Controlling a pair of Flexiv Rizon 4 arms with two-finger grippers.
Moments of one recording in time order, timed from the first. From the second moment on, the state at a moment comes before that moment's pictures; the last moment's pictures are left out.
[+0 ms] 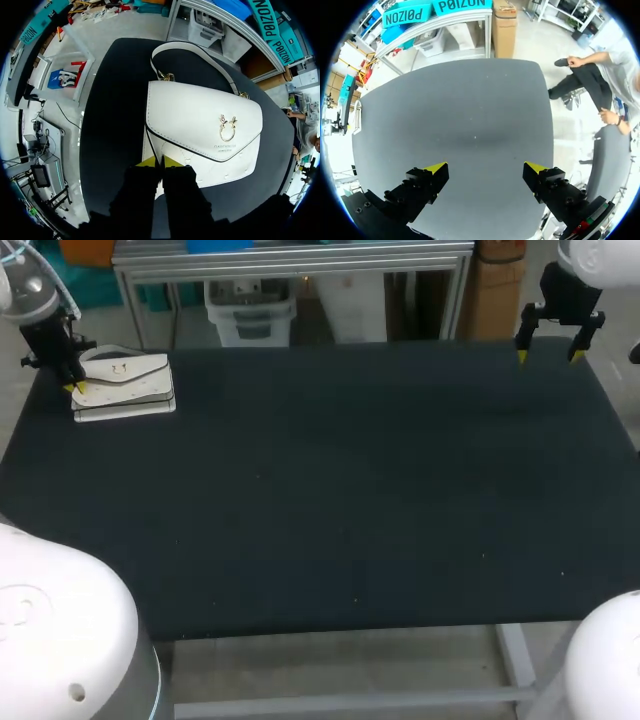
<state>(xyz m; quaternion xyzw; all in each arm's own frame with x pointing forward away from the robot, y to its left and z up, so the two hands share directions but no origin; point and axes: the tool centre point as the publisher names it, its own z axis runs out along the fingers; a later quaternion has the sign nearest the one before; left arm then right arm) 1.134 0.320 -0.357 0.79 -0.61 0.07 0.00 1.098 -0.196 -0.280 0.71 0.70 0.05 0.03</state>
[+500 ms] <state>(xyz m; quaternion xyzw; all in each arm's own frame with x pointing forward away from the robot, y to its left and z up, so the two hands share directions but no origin) 1.132 0.330 -0.359 0.79 -0.61 0.09 0.03 1.098 -0.189 -0.278 0.71 0.70 0.04 0.03</state>
